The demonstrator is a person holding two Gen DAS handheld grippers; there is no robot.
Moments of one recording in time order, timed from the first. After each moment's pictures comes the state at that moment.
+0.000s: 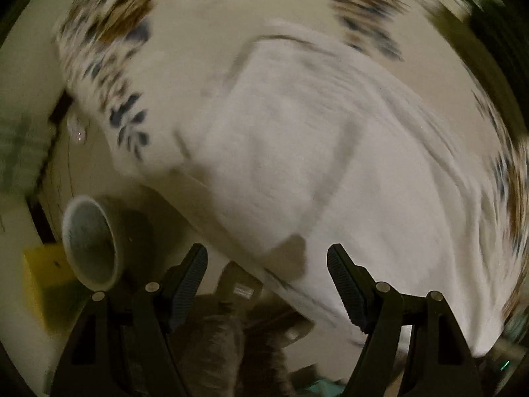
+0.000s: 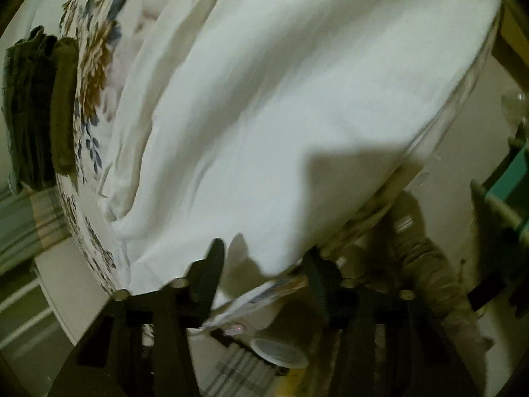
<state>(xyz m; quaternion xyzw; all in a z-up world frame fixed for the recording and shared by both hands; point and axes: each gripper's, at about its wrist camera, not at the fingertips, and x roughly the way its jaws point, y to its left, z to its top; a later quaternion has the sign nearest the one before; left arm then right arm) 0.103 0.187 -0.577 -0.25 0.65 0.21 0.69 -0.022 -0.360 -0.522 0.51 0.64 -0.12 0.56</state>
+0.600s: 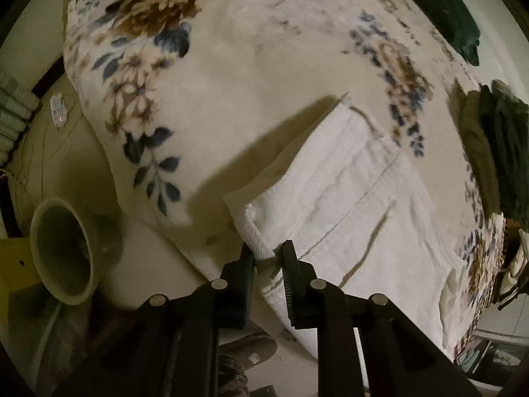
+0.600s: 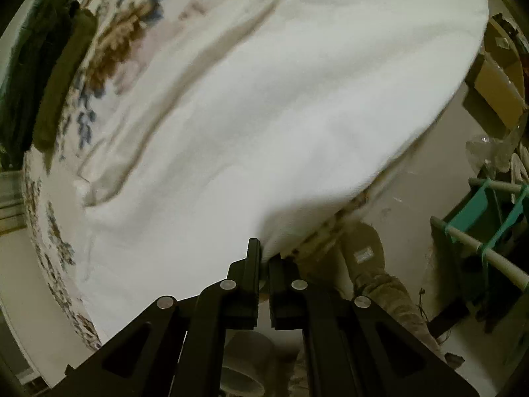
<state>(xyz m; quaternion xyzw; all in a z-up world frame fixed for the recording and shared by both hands) 0.093 0.279 -0.583 -0.34 0.58 0.19 0.71 -0.005 -0.314 -0.490 0.39 0.65 -0.18 0.63</state>
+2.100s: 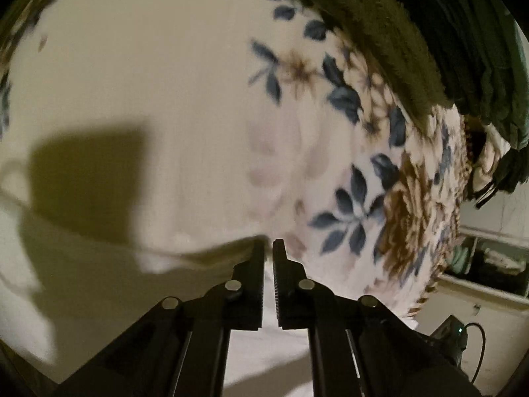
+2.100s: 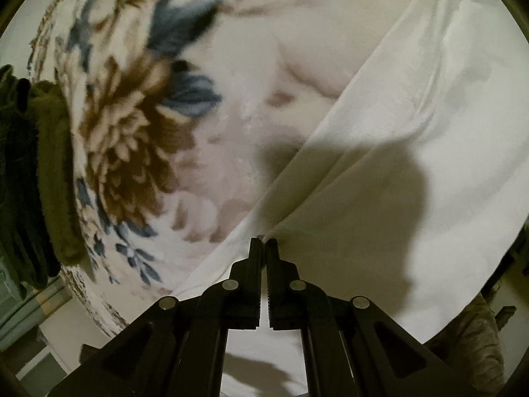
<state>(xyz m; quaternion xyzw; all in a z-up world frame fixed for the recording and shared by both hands) 0.333 0.006 -0.606 -0.29 0.69 -0.04 0.67 0.174 -0.368 -0.525 0.51 0.64 -0.22 0.53</state>
